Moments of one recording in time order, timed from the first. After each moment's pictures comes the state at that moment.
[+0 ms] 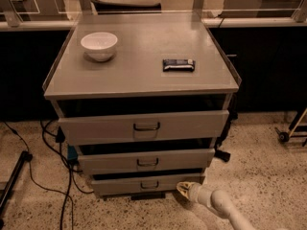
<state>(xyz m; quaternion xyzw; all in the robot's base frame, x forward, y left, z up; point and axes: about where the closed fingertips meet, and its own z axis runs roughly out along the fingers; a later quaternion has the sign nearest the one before) 0.619 -0.167 0.127 -0.57 0.67 0.05 0.48</state>
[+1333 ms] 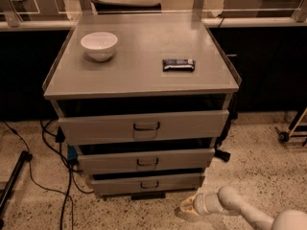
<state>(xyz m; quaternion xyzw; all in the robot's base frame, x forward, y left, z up) 0.507 -0.170 0.144 -0.61 0.69 0.22 0.32</state>
